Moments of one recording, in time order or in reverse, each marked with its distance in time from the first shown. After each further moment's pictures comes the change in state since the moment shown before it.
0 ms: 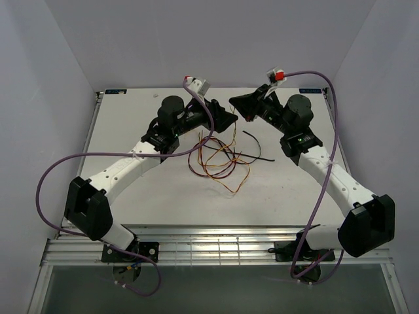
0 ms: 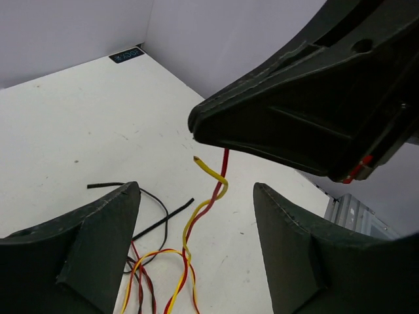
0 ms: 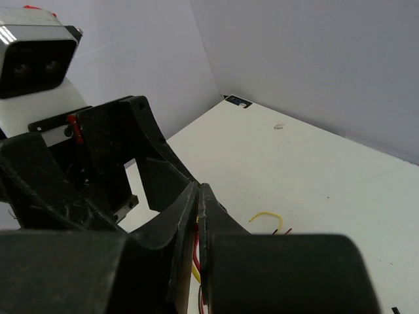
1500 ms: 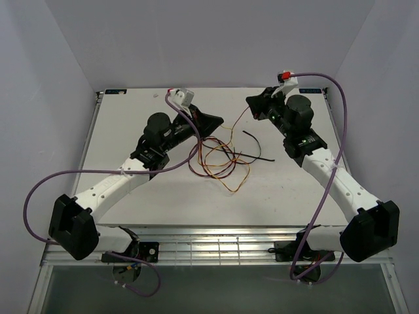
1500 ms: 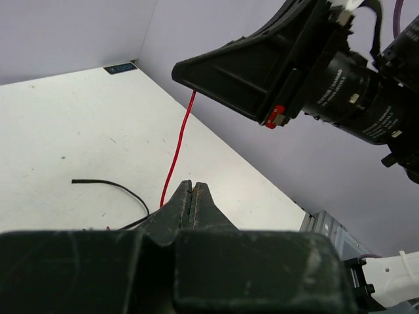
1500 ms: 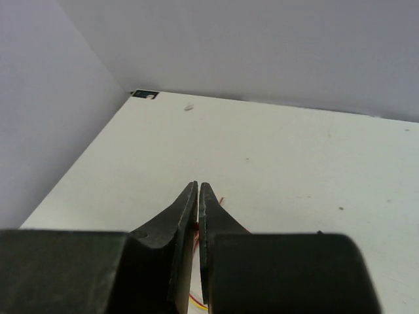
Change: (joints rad) left arm -0.002 -0.152 -0.219 0.159 -0.047 -0.125; right arm -0.008 -0.044 0.000 -0.199 0.320 -0.023
